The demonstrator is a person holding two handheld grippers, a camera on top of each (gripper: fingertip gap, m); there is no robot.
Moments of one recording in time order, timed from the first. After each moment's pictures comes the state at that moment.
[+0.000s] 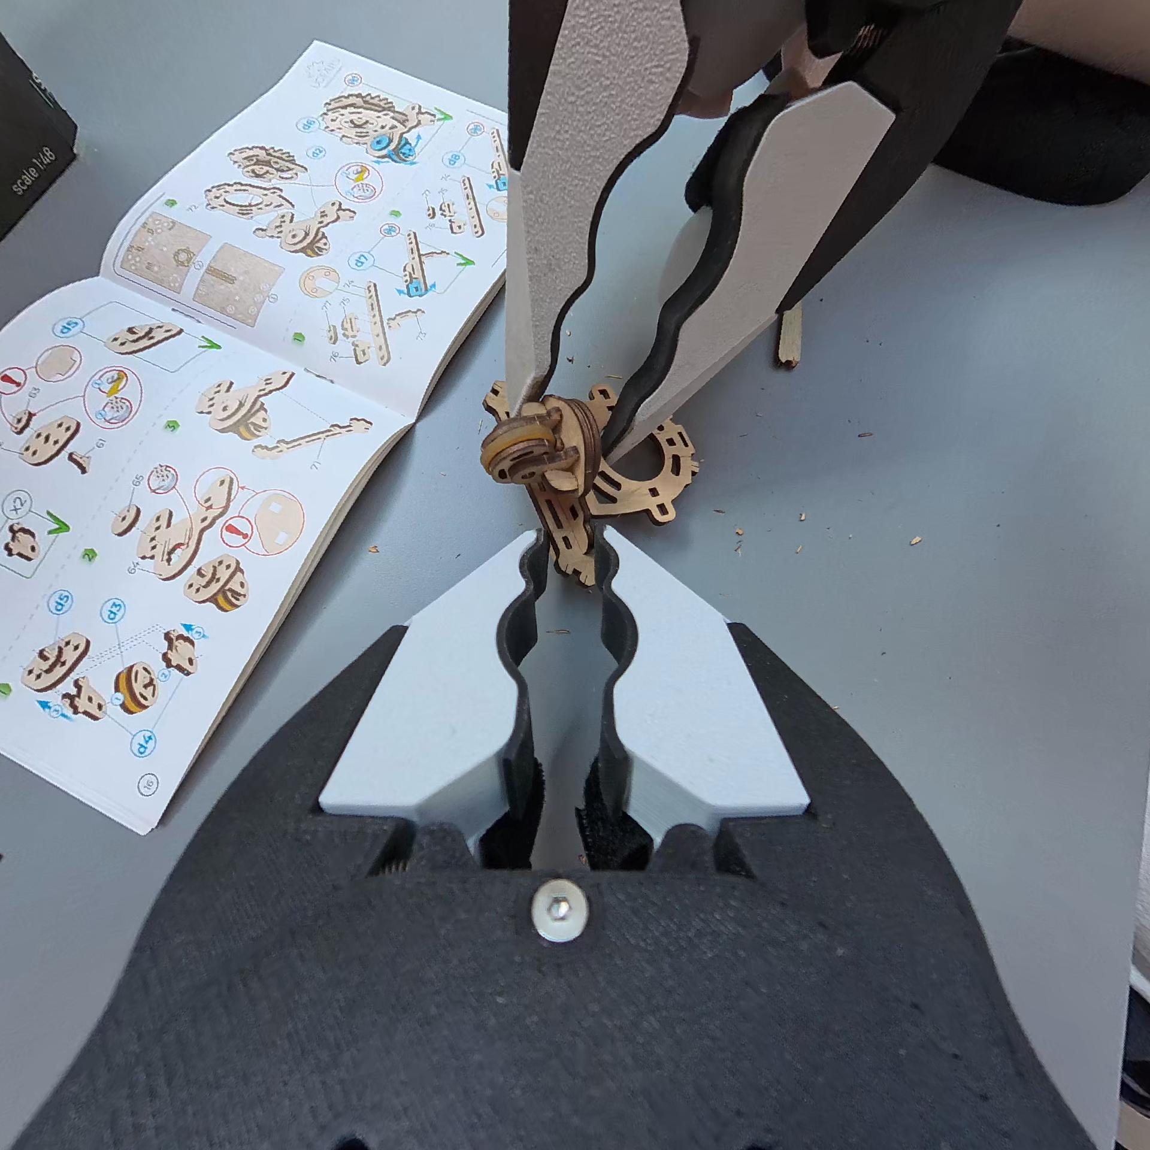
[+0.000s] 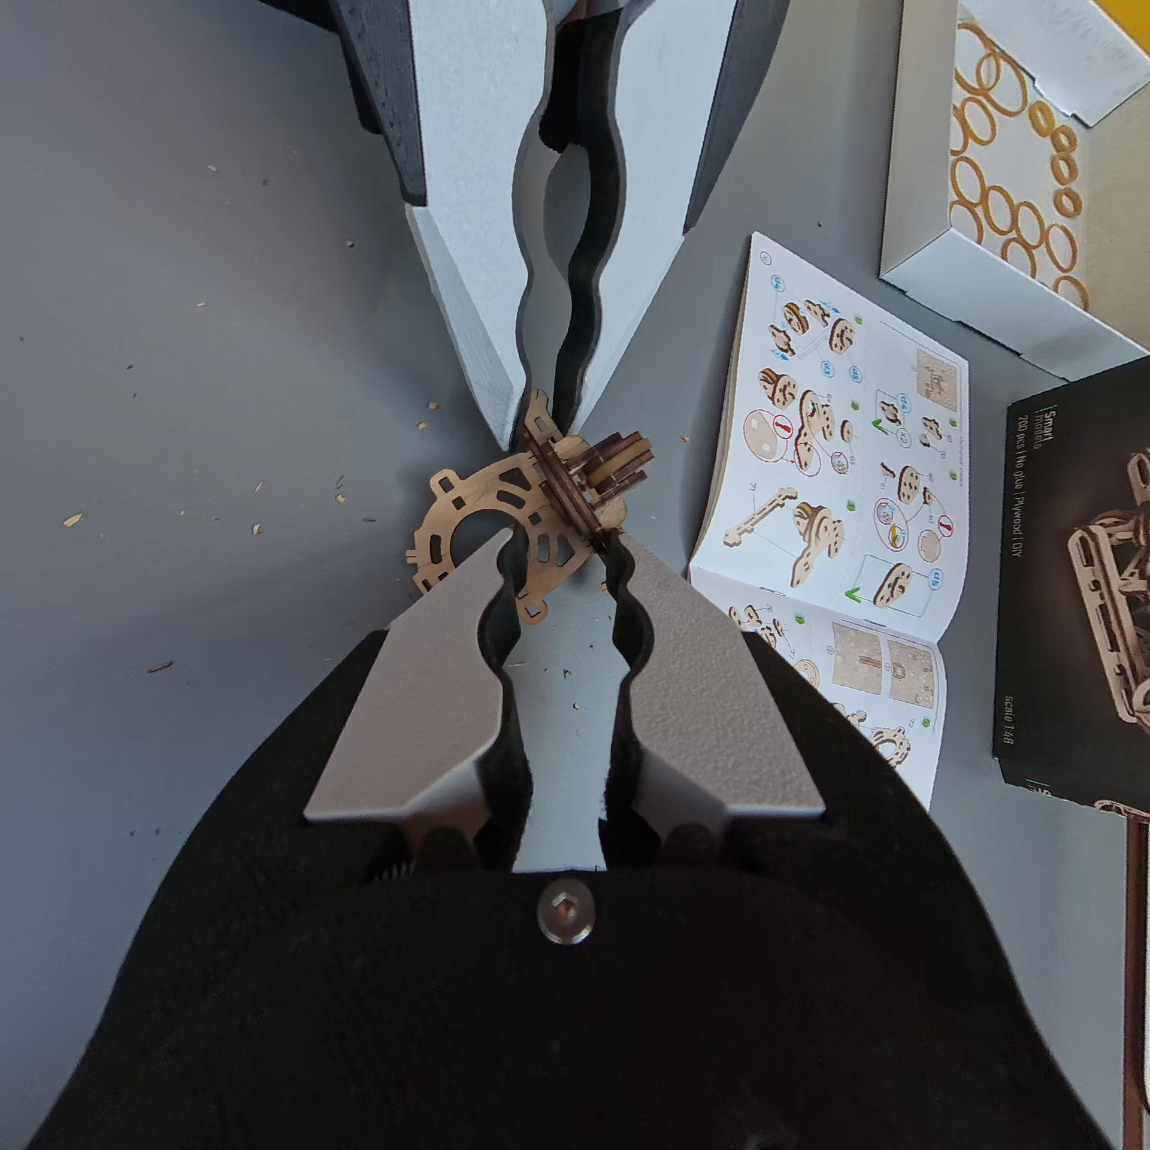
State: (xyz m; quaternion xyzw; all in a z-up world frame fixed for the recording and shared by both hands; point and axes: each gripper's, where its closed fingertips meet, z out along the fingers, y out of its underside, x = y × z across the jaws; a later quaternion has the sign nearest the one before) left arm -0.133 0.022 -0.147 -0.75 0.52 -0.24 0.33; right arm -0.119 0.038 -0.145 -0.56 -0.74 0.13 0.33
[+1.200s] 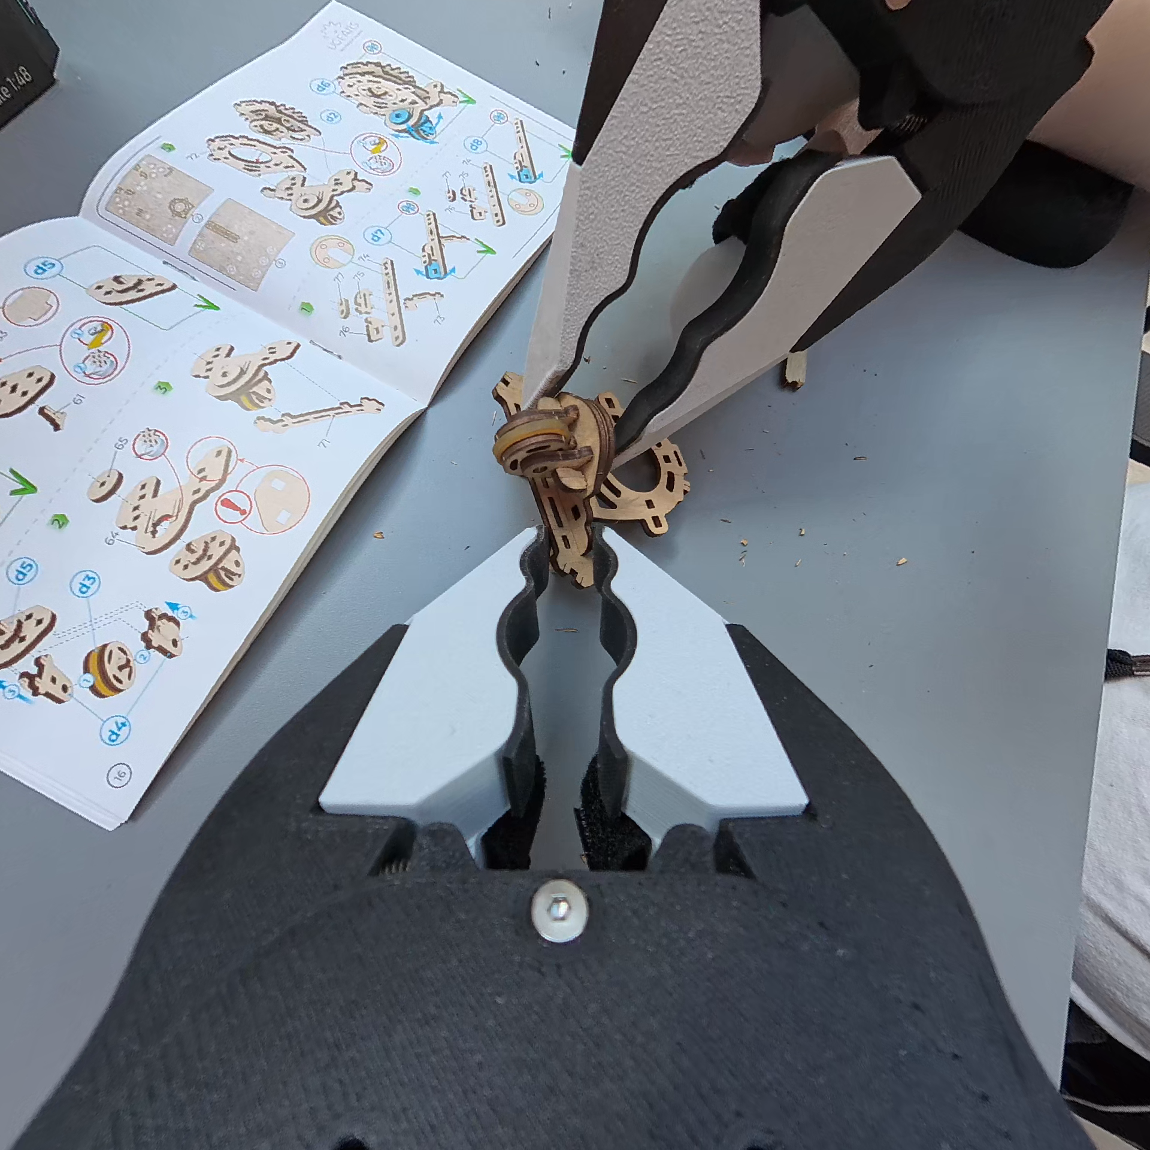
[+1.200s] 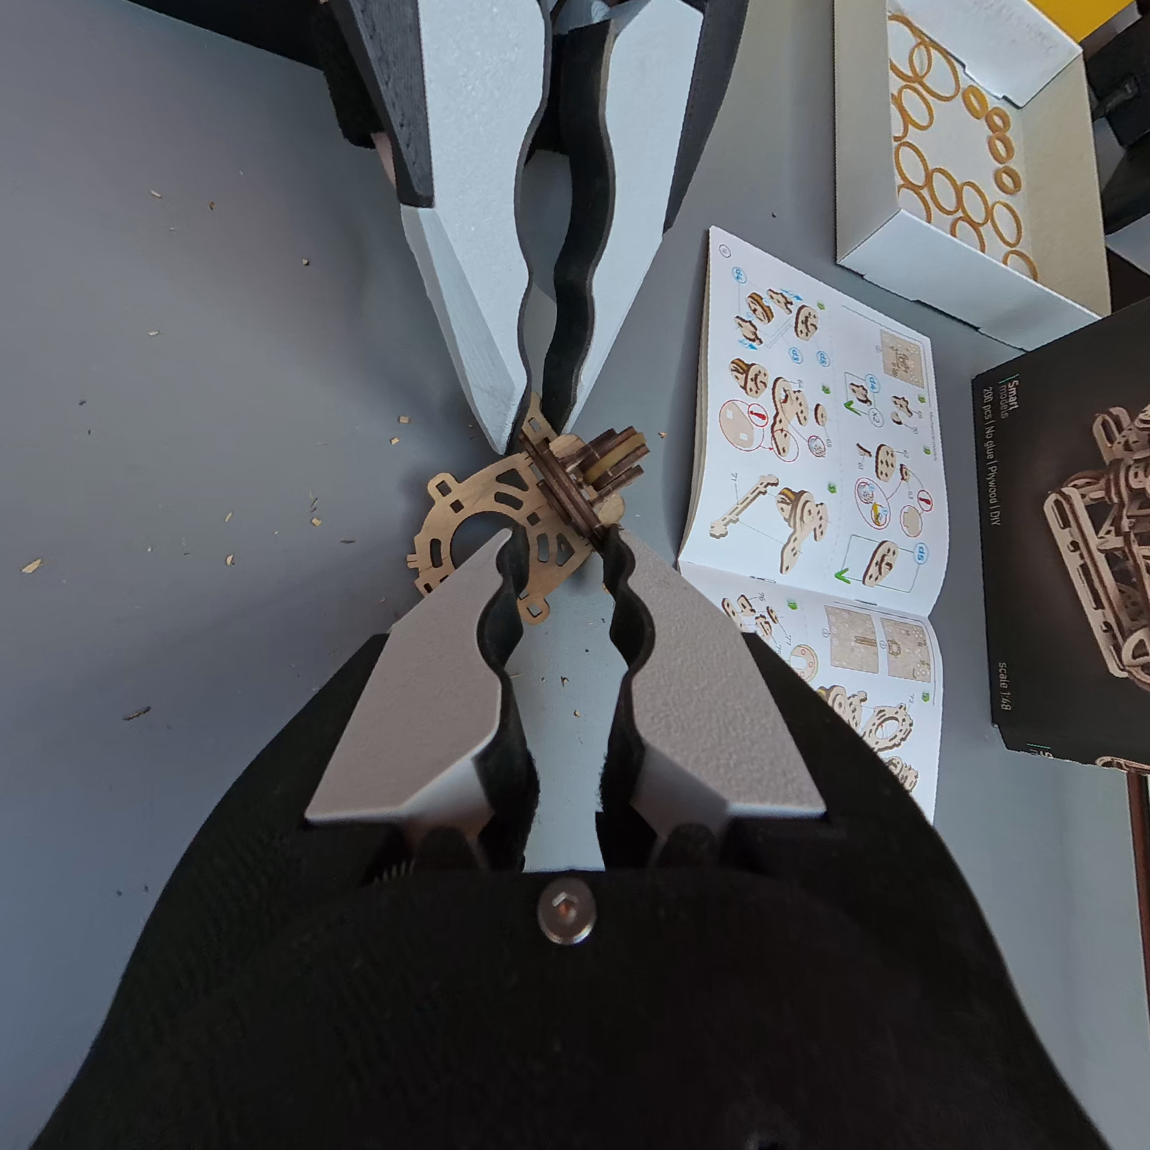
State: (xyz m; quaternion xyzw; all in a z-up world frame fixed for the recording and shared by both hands) left arm -0.136 0.027 -0.148 -0.77 0.48 -0.28 0.31; right arm -0.122 0.044 -0.145 -0.59 -0.71 0.12 0.36
